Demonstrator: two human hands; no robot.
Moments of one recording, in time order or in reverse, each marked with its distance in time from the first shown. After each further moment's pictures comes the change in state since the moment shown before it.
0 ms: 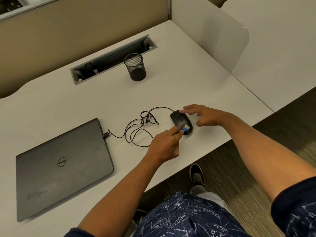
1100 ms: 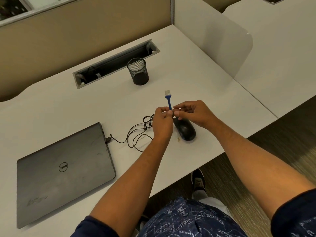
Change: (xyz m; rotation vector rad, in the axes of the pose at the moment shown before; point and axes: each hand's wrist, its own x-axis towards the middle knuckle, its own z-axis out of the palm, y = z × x) left_hand 0.071 -0.017 -0.021 -1.066 0.471 -0.852; right_hand 0.016 -0.053 0.018 0.341 0.464 -0.230
